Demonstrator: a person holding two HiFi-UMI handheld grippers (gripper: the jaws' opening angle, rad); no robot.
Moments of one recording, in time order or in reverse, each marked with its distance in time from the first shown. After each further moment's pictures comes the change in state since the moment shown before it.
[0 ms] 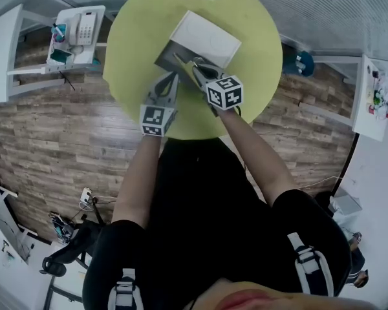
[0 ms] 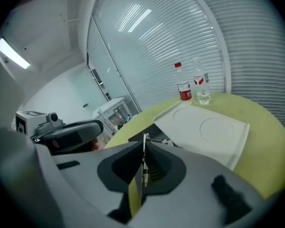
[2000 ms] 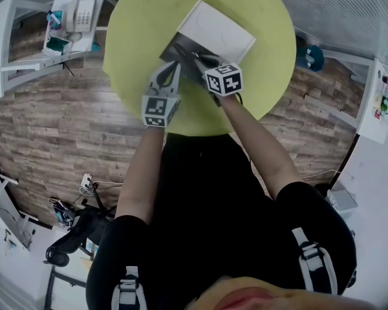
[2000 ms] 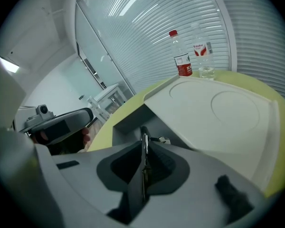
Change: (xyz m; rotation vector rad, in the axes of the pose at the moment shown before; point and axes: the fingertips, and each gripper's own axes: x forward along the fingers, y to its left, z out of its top) left arm 0.030 0.046 -0.040 -0.064 0.067 0.048; right arm 0.073 -0.030 -0.039 0.063 0.185 0.003
